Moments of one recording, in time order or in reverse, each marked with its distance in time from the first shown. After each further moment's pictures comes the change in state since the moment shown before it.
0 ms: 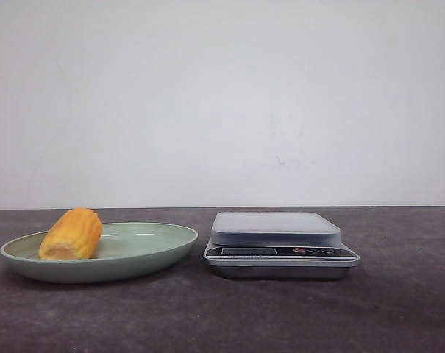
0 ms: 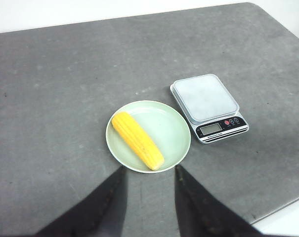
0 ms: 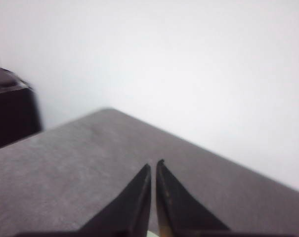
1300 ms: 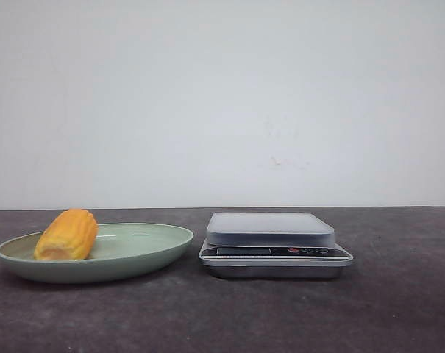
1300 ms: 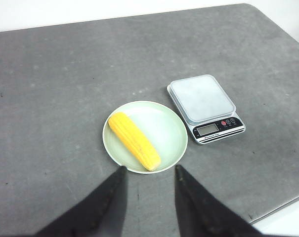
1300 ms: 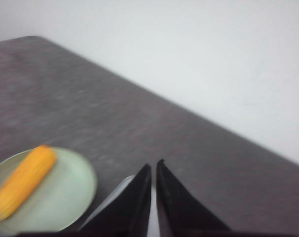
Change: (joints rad) left arm 0.000 -0.001 0.000 0.000 0.000 -0.003; right arm -0.327 -0.218 -0.201 -0.219 -0.226 -0.051
